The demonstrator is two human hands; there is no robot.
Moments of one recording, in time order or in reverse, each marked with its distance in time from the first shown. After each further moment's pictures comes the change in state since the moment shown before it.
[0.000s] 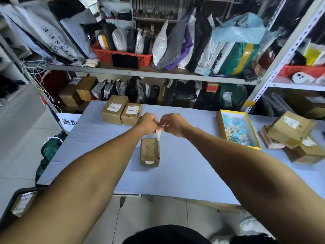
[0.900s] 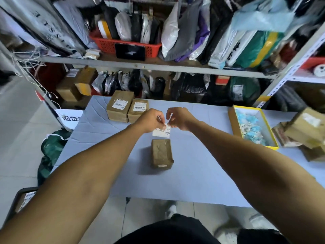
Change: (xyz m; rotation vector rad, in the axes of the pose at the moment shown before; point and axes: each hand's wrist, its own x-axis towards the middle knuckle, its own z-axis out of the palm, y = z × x) left_hand 0.063 -0.047 -0.050 0.089 -0.131 0.256; right_hand 0.081 -0.008 0.024 0.119 -0.059 0.143
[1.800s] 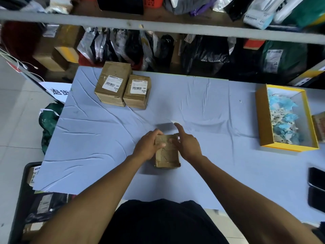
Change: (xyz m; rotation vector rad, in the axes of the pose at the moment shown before) left_hand 0.023 -0.130 0.084 0.106 -0.077 -0.226; right_hand 0.040 0.112 0.148 0.012 0.028 0.157
